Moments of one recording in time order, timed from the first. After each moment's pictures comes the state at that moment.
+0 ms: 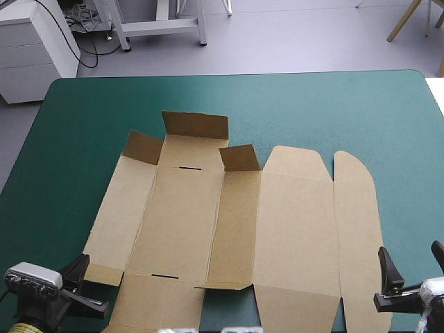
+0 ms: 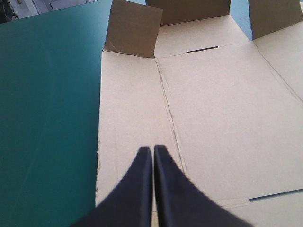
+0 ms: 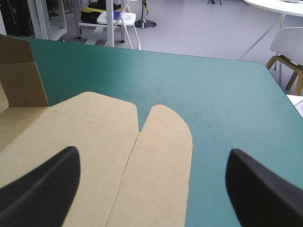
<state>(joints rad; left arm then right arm) -0.13 0.04 -0.39 -0.12 0.81 0.18 0.09 -0.01 -0.51 -0.04 0.76 -0.05</state>
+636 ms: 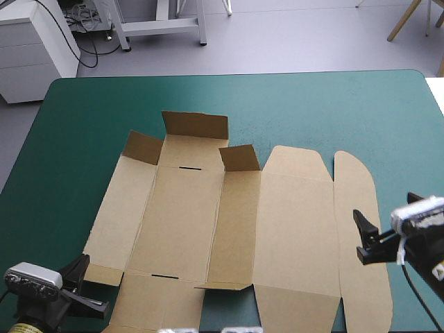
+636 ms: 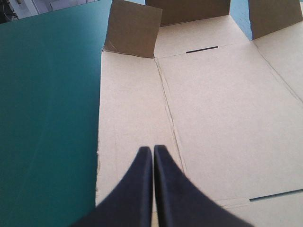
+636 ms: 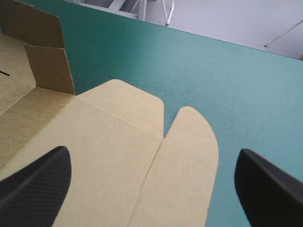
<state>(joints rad) -0.13 0.04 -0.39 -0.12 0.81 0.18 0.09 0.46 -0.76 0.15 0.76 -0.30</state>
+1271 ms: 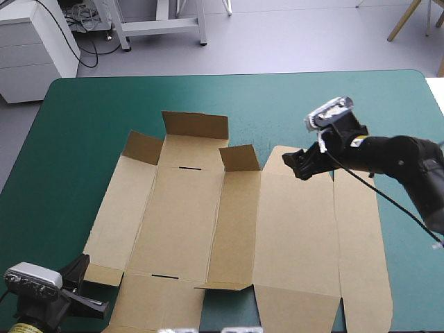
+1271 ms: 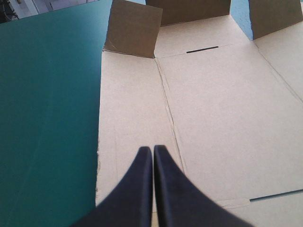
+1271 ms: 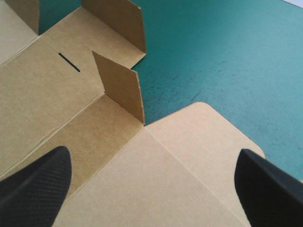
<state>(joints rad) -0.13 0.04 -0.39 -0.12 0.81 0.18 0.21 1.26 -1.19 0.48 0.77 -0.64</state>
